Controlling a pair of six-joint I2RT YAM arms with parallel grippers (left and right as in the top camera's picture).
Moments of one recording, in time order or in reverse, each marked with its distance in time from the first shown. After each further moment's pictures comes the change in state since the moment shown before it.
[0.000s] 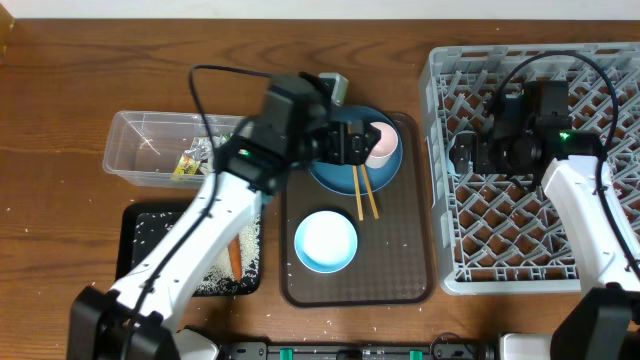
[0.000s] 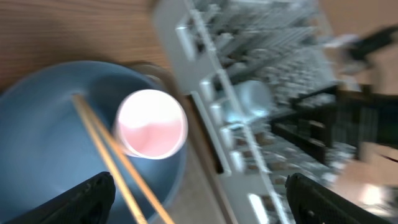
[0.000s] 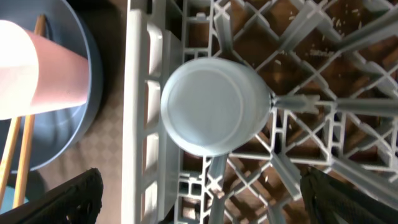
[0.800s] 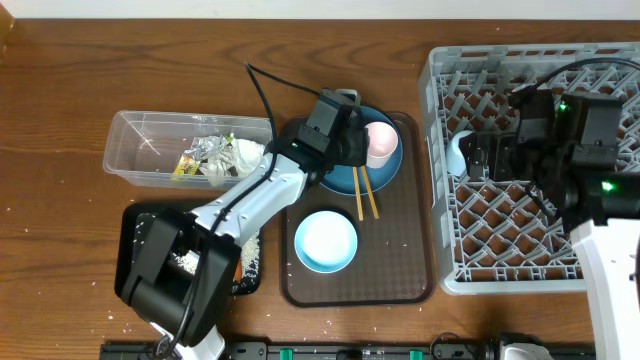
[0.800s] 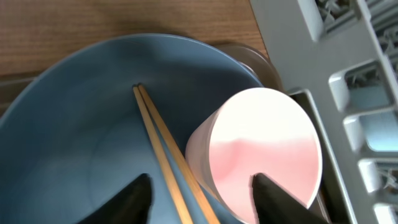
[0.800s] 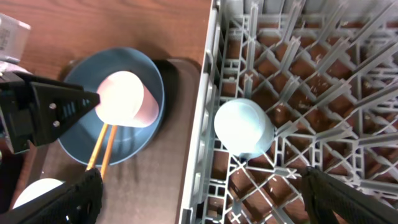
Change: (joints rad) left arm -0.058 0.292 0.000 0.142 -0.262 0.010; right arm 0.000 -0.294 0.014 -0.029 -0.079 0.000
